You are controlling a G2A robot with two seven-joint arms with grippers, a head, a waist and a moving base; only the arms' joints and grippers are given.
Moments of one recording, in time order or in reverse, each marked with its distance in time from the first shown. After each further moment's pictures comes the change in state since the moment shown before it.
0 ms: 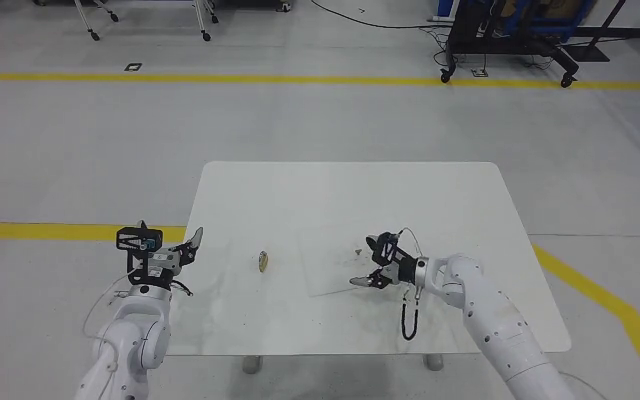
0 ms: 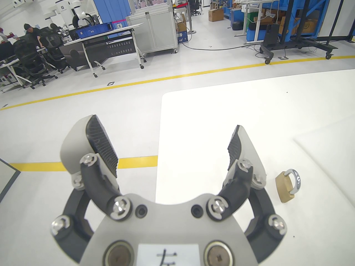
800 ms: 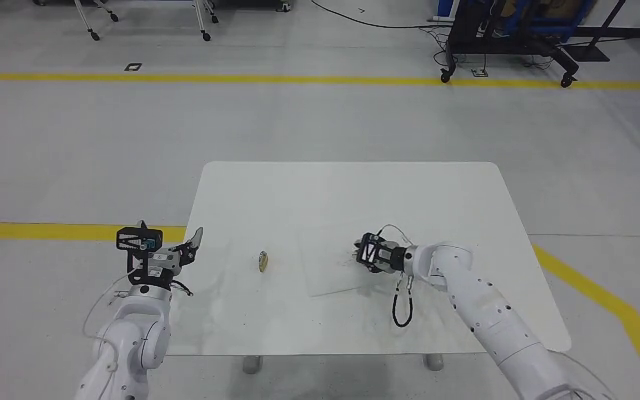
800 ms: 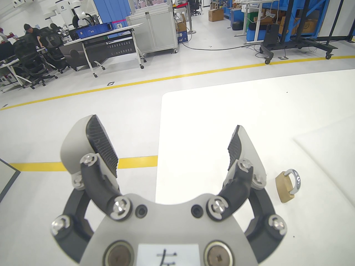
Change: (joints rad) left arm 0.000 0.000 0.000 0.000 0.000 0.000 0.000; right arm 0.099 -0.002 -0.116 0.034 -0.290 0.135 -0.035
